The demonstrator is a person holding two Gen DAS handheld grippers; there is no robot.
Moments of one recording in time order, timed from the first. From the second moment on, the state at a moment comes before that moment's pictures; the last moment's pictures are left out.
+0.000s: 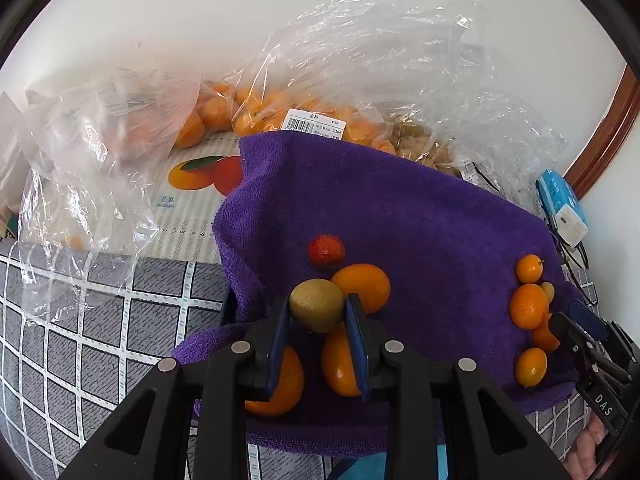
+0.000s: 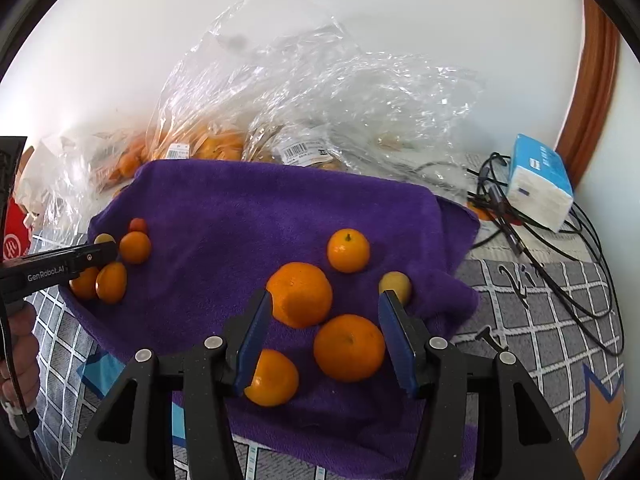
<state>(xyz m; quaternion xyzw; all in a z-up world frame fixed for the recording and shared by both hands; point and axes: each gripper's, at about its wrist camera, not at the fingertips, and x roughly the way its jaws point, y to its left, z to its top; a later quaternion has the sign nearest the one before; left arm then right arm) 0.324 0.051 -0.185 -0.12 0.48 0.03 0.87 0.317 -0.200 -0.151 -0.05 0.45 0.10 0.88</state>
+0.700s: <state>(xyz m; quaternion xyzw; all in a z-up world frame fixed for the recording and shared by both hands) 0.306 0.042 -0.158 -0.08 0.45 0.02 0.89 0.302 -0.202 -0.143 -0.03 0.46 0.07 0.89</state>
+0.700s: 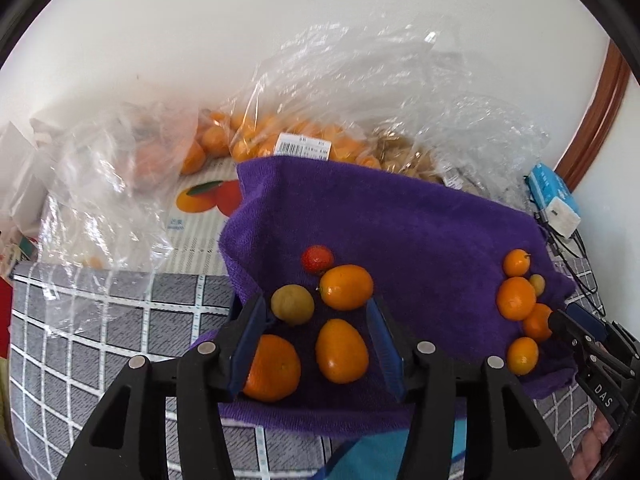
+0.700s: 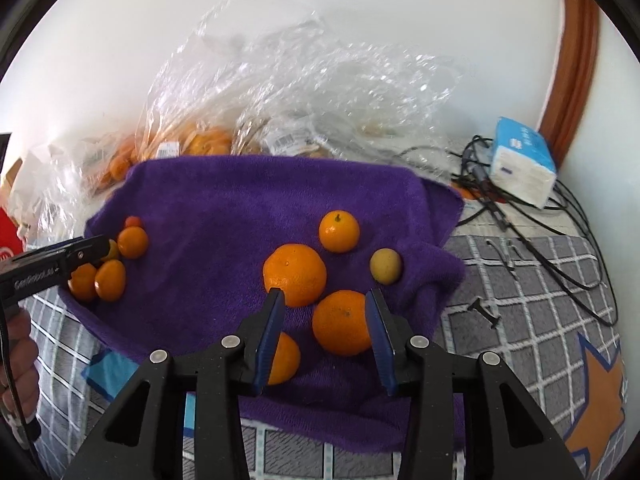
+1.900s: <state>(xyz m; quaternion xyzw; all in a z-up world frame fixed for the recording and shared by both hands) 0.044 -0.007 -0.030 -0.04 0.31 0.03 0.95 0.060 -0.231 -0.010 -0.01 0.35 0.04 0.94</state>
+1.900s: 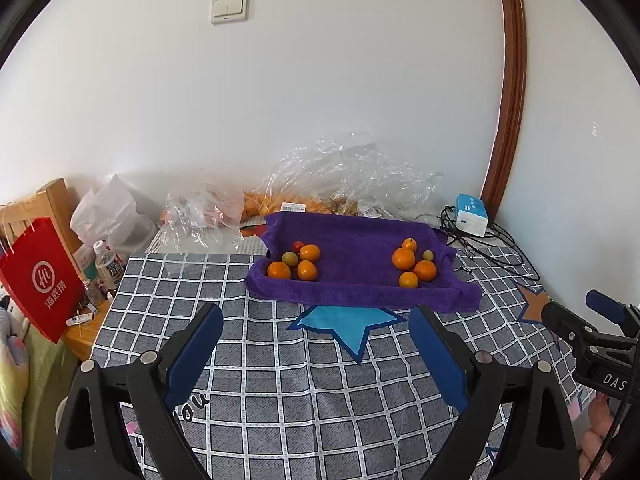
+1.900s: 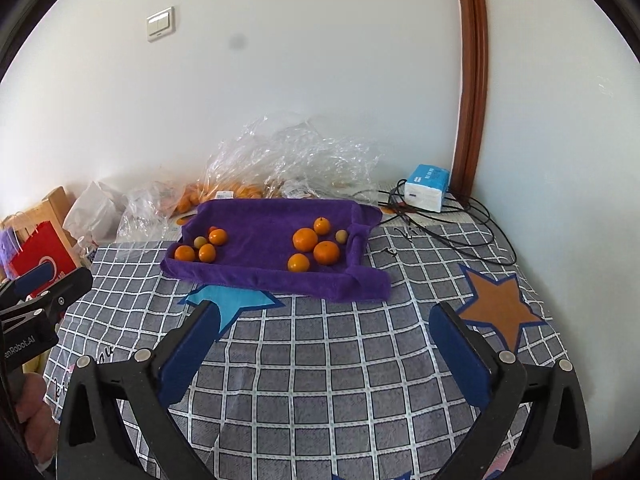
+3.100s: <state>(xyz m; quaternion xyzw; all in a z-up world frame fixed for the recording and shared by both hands) 0.035 -0.013 -0.038 -0.04 0.31 0.03 0.95 0.045 -0.245 -0.012 -0.01 0.35 0.02 0.94</state>
